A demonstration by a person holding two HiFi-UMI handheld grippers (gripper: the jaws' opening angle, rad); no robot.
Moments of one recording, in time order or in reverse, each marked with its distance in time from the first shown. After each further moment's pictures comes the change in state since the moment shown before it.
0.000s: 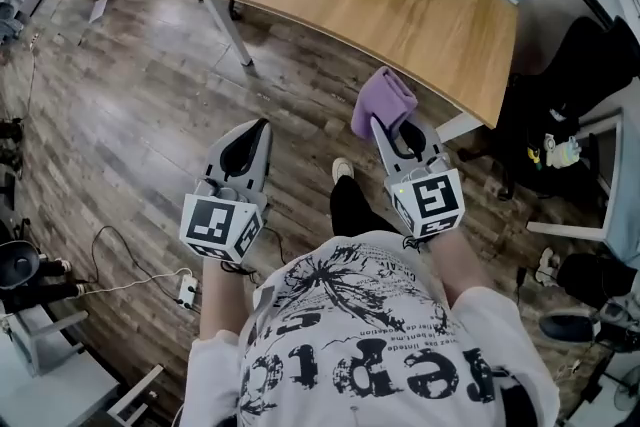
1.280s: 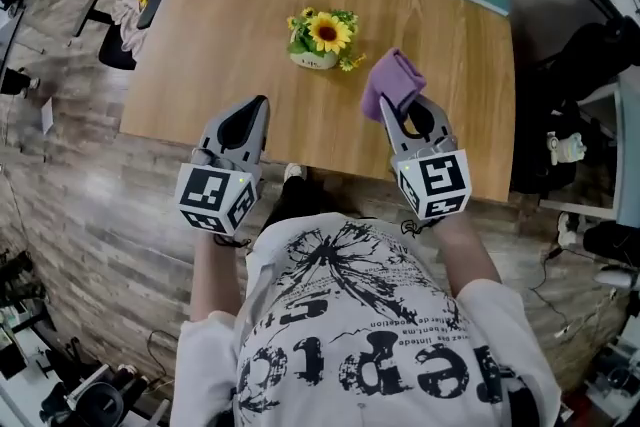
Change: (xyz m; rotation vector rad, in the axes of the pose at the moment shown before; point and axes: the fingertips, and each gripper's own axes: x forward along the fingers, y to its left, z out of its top) left arm 0.452 0.166 0.042 0.037 0.101 -0.336; right arm 0.278 -0.314 0.003 0.124 0.110 -0.346
